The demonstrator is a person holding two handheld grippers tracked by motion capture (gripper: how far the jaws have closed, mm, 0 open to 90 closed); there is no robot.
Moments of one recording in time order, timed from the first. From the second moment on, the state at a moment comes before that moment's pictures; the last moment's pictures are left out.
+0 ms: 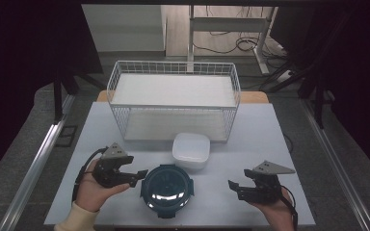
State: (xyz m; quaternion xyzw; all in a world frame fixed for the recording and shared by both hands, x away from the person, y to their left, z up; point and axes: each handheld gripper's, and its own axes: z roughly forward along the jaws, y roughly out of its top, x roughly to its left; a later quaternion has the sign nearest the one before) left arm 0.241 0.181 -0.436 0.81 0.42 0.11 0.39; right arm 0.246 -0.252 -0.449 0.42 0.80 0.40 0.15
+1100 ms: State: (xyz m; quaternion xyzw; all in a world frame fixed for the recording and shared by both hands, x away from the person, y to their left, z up) left arm 0.233 0.206 -0.458 0.74 0.51 0.02 0.44; right arm 0.238 -0.208 -0.440 0.42 0.79 0.44 0.07
